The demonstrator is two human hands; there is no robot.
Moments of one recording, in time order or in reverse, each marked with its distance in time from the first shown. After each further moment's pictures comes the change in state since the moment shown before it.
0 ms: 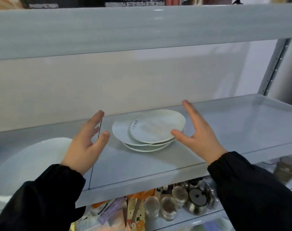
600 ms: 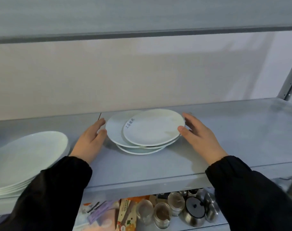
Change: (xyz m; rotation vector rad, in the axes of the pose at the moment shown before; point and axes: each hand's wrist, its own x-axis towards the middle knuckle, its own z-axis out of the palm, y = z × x) left_hand 0.031 -0.048 0.048 0.187 0.038 -0.261; right_hand 0.027 0.080 0.005 0.253 -0.117 0.196
